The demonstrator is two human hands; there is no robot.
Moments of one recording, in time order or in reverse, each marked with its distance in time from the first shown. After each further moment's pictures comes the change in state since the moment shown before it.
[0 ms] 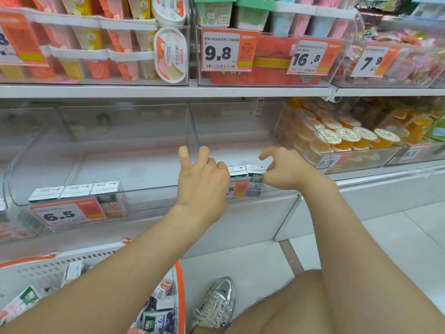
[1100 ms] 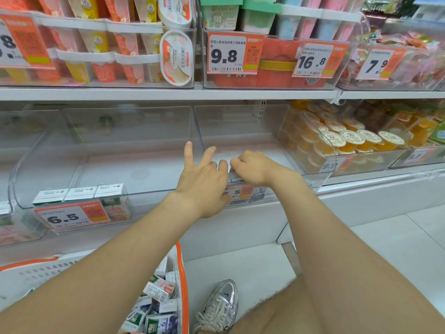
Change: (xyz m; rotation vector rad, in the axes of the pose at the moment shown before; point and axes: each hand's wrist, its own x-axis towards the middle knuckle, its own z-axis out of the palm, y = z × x) left_hand 0.021 -0.024 0.016 -0.048 -0.110 0.136; right_hand 0.032 -0.060 0.034 -0.043 -0.117 -0.060
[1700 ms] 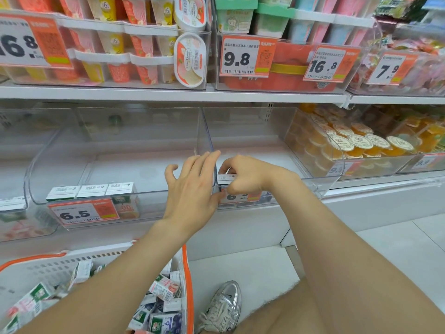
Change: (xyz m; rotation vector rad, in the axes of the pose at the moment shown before) left_hand -0.036 -0.017 0.037 -0.317 0.374 -0.229; right_hand -0.016 -0.040 -0.001 0.032 -0.220 -0.143
